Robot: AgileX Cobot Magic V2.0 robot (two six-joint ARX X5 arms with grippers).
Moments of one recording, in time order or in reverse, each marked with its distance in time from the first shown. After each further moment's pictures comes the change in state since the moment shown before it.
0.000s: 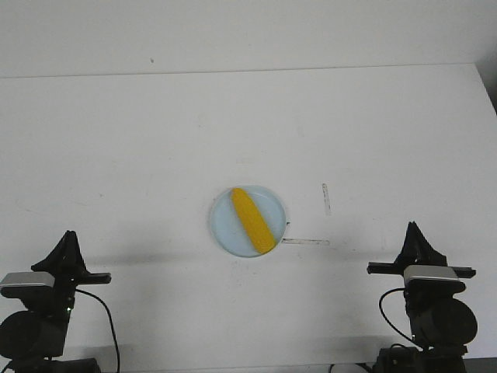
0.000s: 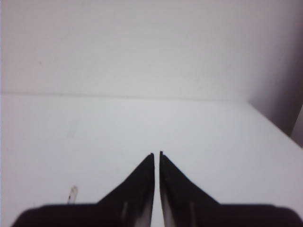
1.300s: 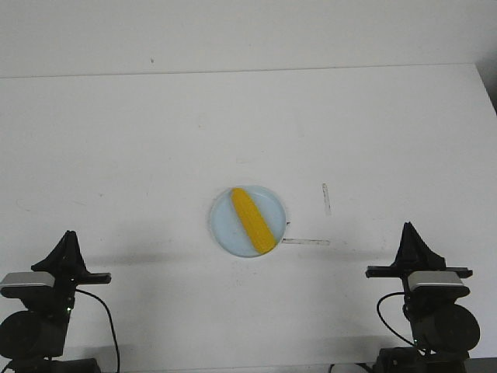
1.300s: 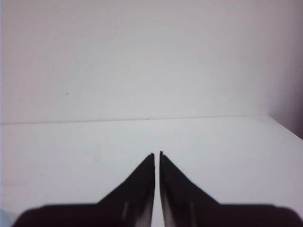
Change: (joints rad) left arm 0.000 0.000 0.000 0.000 0.000 0.000; right arm 0.000 -0.028 0.000 0.005 -0.070 0.081
